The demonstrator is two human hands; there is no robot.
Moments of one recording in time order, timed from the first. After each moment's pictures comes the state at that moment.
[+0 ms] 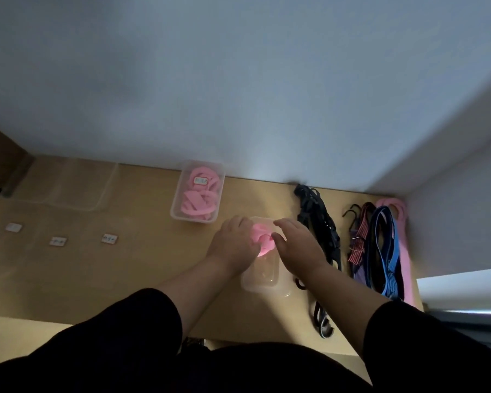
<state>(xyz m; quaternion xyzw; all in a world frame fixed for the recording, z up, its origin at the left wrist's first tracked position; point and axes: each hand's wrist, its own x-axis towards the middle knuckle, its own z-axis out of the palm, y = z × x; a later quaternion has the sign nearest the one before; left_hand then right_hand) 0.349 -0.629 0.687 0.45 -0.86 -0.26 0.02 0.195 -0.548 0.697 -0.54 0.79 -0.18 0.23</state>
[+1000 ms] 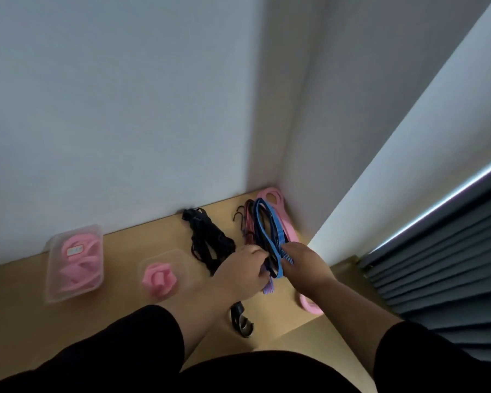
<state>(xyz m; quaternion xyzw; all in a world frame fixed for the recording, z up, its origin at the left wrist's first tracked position) 0.172 -0.504 0.714 0.10 -0.96 -0.27 -0.05 0.064 -0.354 0.737 -0.33 0.90 -0.17 0.23</state>
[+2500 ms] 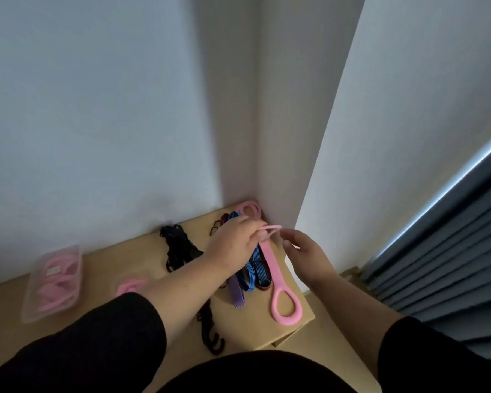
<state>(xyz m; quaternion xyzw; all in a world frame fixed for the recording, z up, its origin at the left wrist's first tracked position) 0.103 -0.475 0.798 0.10 -0.95 -0.27 0.13 0.001 -0.305 0.756 -0.21 0.80 -0.49 0.26</state>
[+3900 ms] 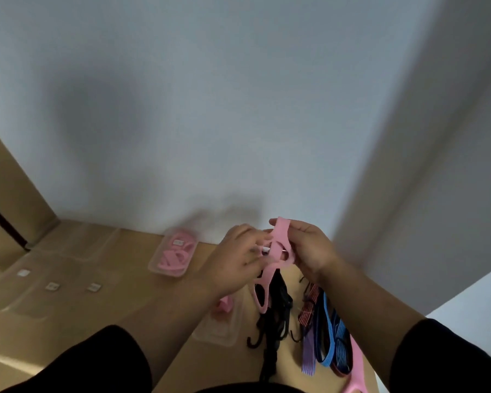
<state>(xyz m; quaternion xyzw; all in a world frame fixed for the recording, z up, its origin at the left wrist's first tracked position) 0.272 -0.559 0.859 0.29 -0.87 -0.26 0.31 0.083 -0.515 0.869 -0.34 0.53 -0.56 0.54</state>
